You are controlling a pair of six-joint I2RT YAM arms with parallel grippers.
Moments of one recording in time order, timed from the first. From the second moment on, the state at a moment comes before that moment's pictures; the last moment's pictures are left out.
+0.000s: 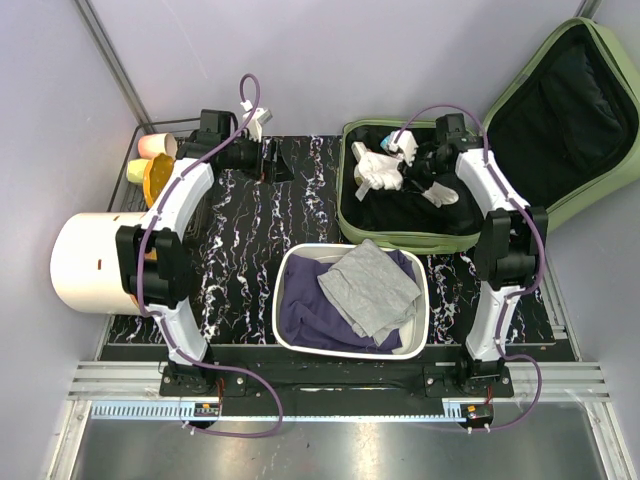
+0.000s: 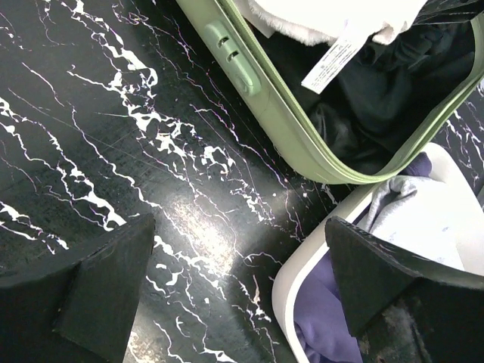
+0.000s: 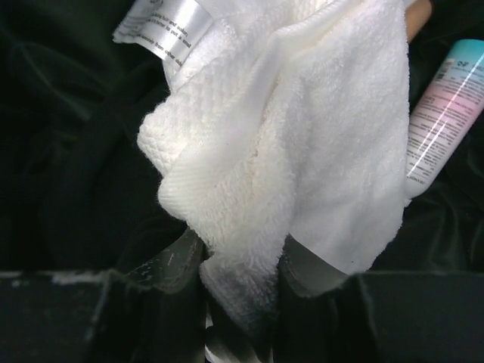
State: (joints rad) left arm -0.14 1.83 1.68 -0.57 0.73 0.05; right arm 0.11 2.00 1.76 -0.78 -0.57 -0.99
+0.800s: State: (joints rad) left arm -0.14 1.86 1.73 -0.58 0.73 0.03; right arm 0.08 2.13 1.87 -1.00 -0.67 -1.06
